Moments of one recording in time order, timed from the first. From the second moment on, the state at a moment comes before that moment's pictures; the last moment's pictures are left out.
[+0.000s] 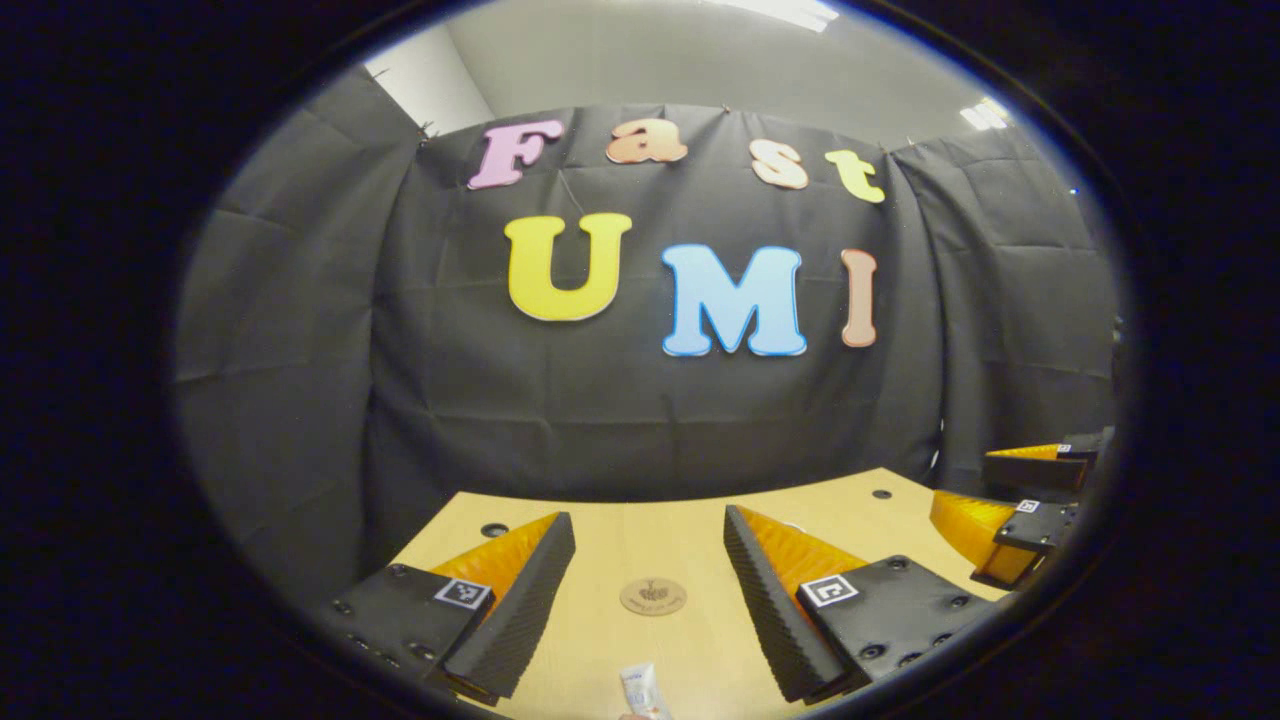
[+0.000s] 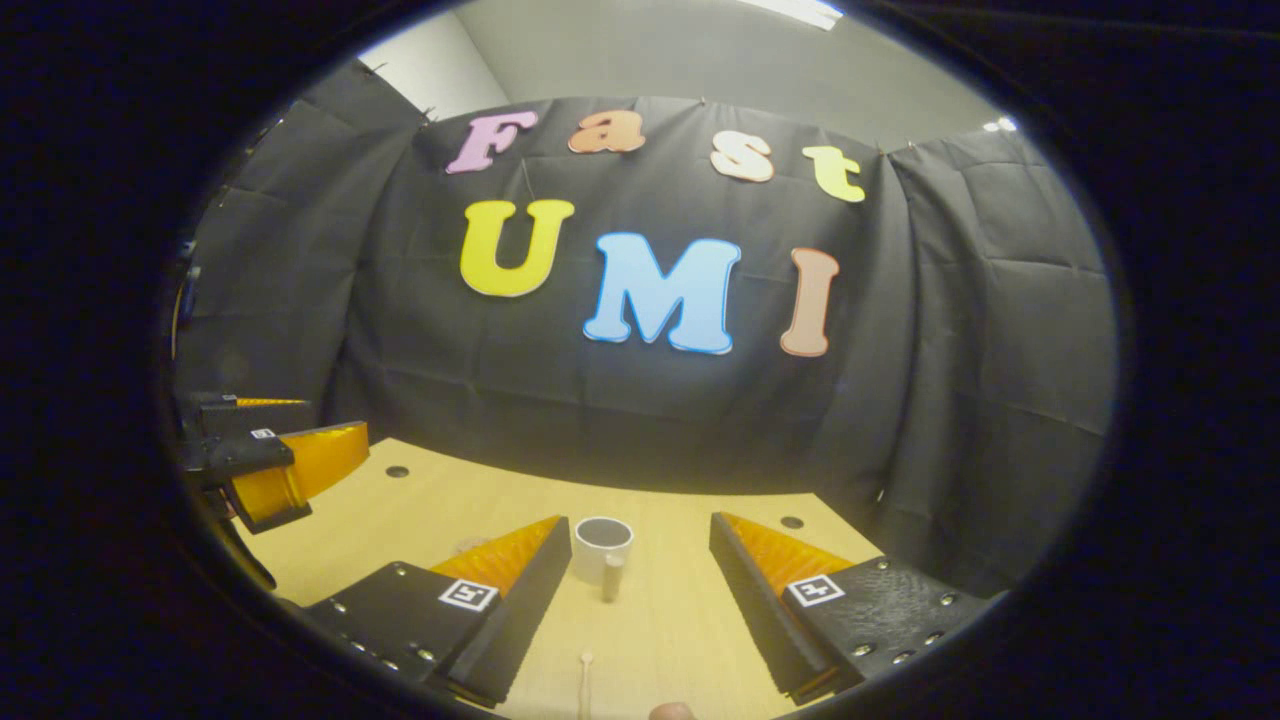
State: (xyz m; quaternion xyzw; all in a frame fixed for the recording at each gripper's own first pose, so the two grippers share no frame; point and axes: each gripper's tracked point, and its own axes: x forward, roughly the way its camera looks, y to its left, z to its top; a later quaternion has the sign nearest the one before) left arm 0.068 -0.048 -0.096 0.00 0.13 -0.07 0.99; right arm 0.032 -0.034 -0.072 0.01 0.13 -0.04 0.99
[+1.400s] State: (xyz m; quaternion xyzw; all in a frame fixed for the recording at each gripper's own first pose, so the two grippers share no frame) left arm -0.006 -0.018 -0.387 0.01 0.64 -0.04 0.77; right arm -0.052 0.028 -0.320 0.07 0.65 0.07 0.75
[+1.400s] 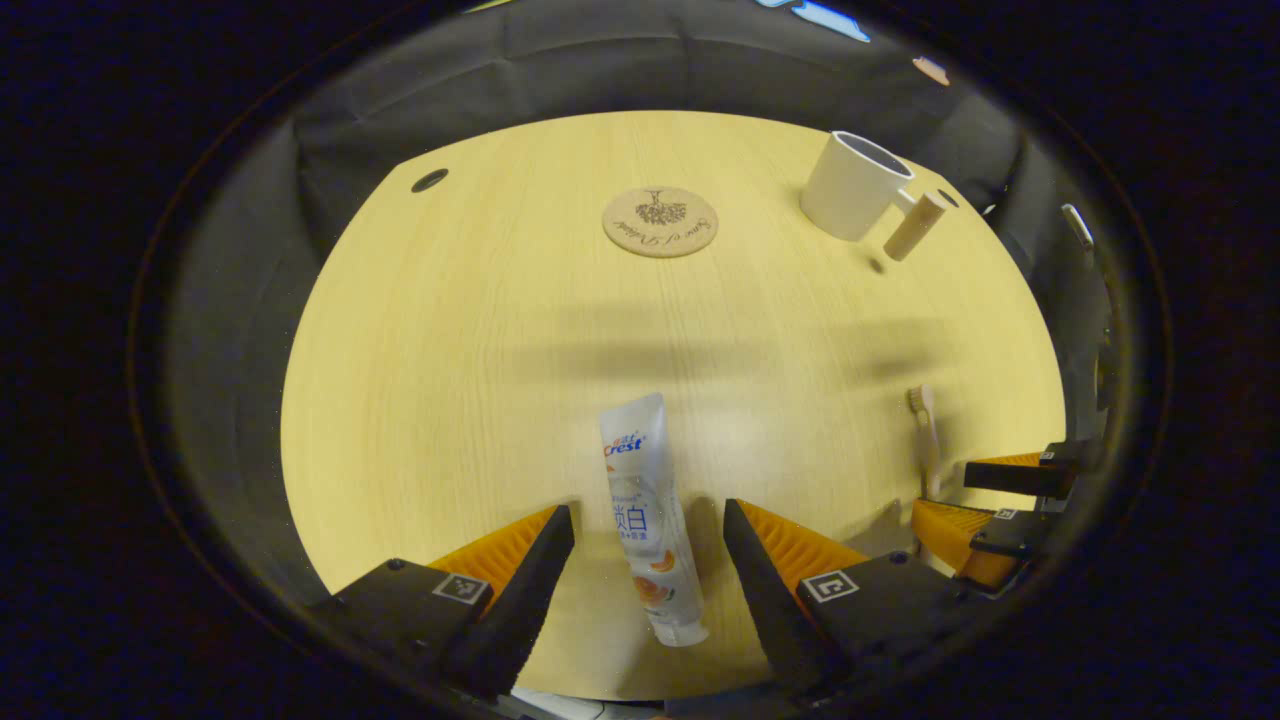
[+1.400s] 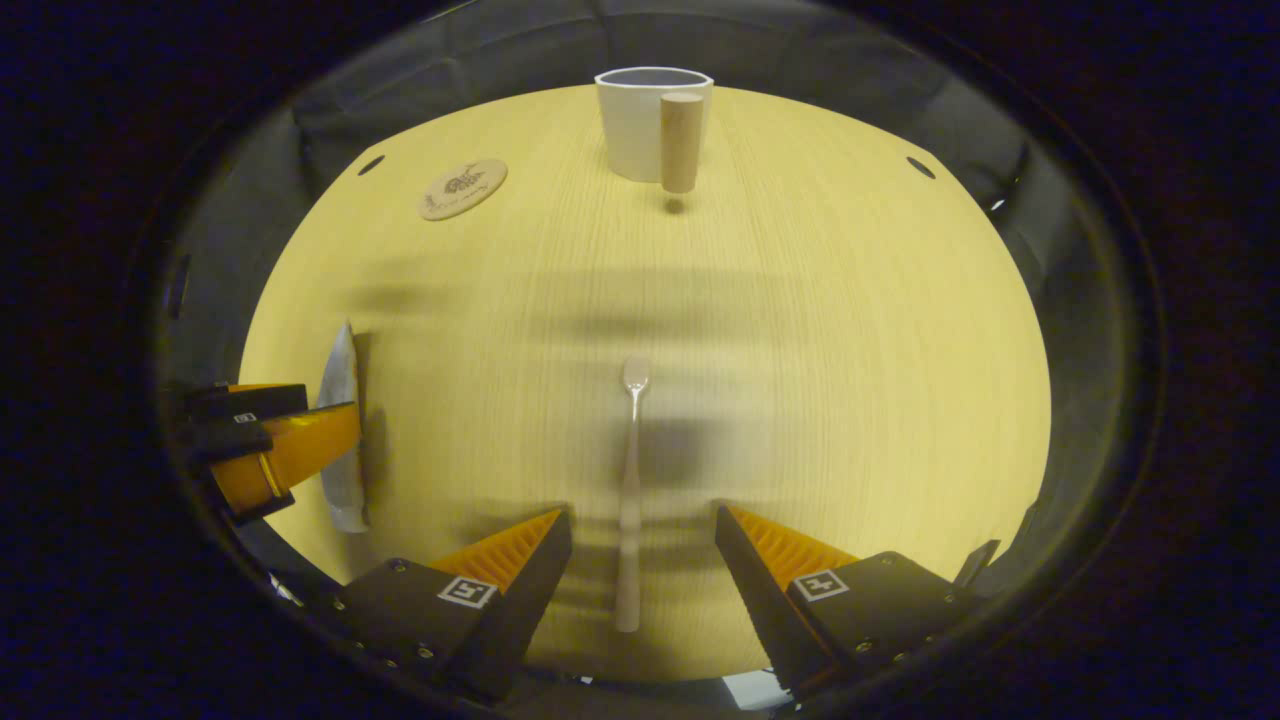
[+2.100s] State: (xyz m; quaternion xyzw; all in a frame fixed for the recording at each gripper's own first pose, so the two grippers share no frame) left arm -0.026 -0.015 -0.403 0.02 0.67 -0.03 0.74; right arm -0.067 0.035 -0.327 0.04 0.70 0.09 0.71
